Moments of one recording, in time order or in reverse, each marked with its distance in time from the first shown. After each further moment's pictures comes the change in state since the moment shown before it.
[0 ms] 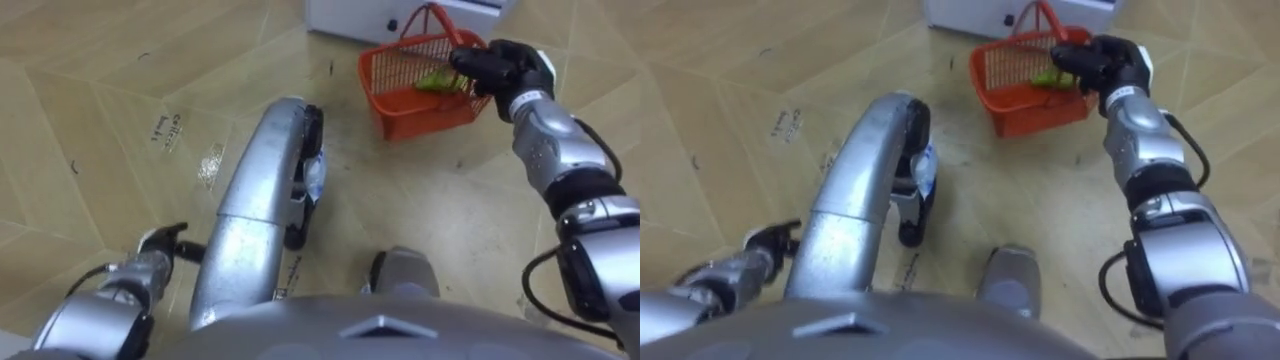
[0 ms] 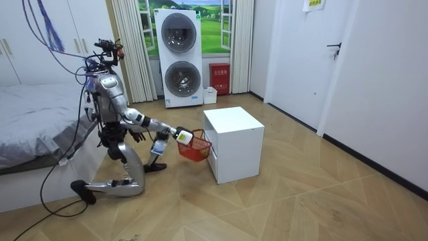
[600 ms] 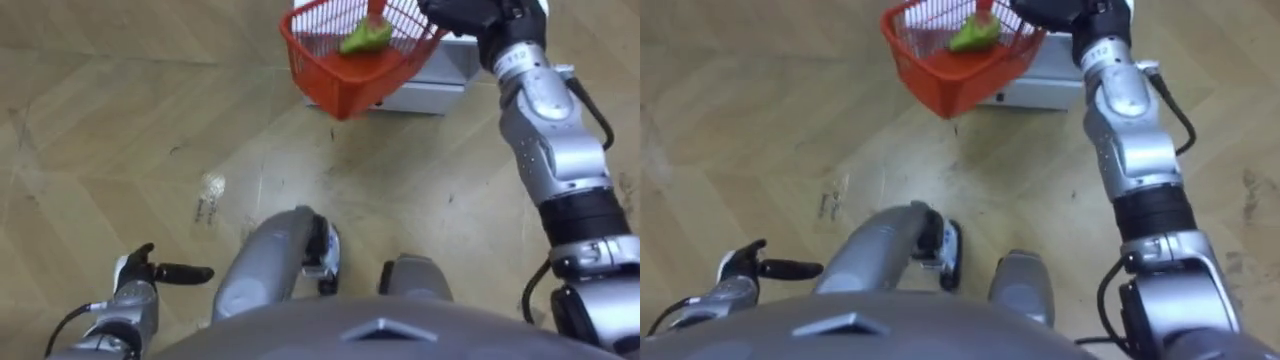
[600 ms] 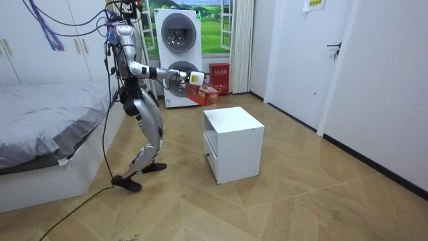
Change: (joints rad) left arm 0.245 -0.020 0.162 -0.162 0.071 -0.030 0.126; right arm 0.273 0.035 -0.061 -0.703 -0.142 0.050 0.017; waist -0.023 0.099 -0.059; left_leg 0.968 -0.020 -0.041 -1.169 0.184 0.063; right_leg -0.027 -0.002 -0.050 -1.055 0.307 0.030
